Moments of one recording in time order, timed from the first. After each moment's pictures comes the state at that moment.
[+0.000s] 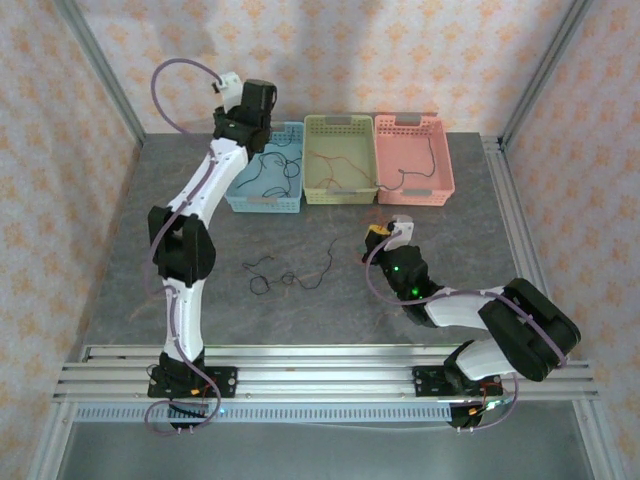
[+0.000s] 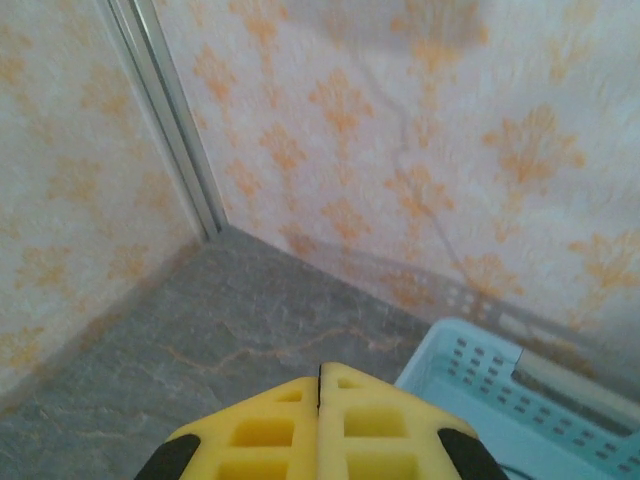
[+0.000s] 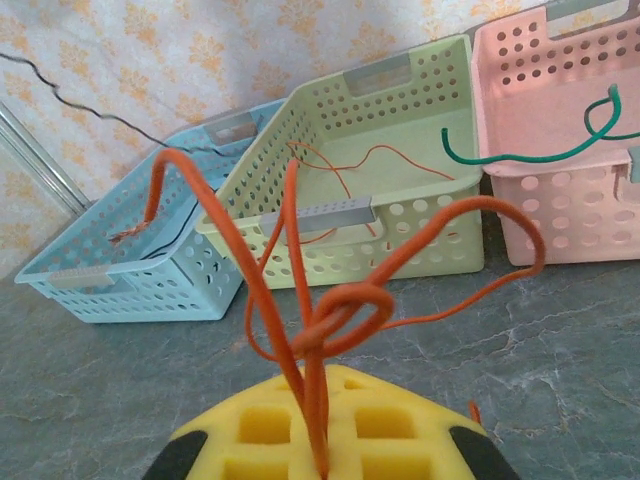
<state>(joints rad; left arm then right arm) -0.25 2.16 2.13 -0.55 -0.91 -0.40 0.64 1.39 0.34 0.88 0.29 0.42</state>
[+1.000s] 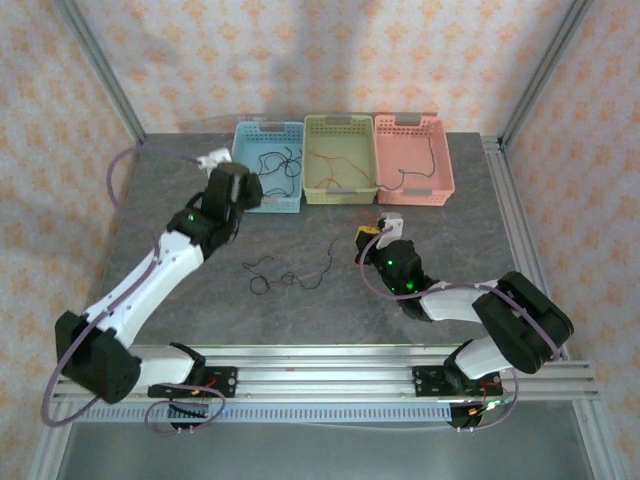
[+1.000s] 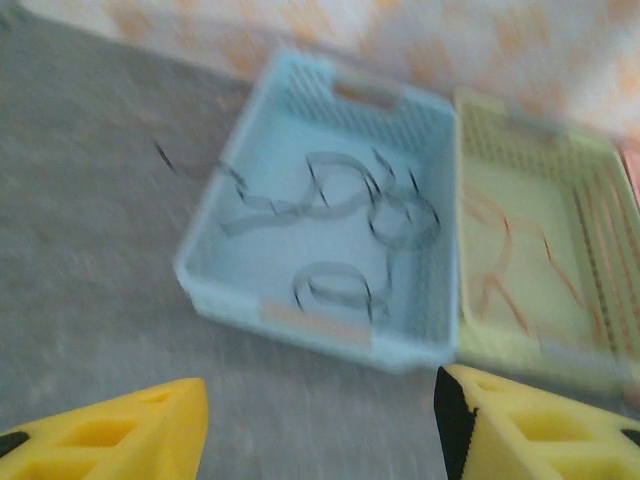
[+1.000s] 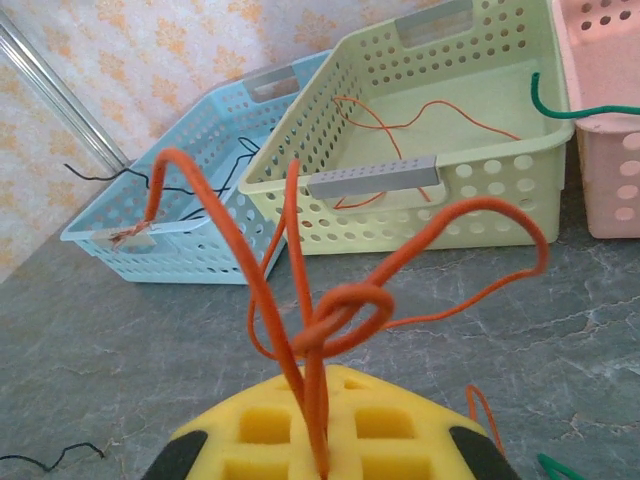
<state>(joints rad) -0.42 1.24 1.08 -0.45 -0.42 -0.57 0.64 1.44 0.39 0.83 0.17 0.45</state>
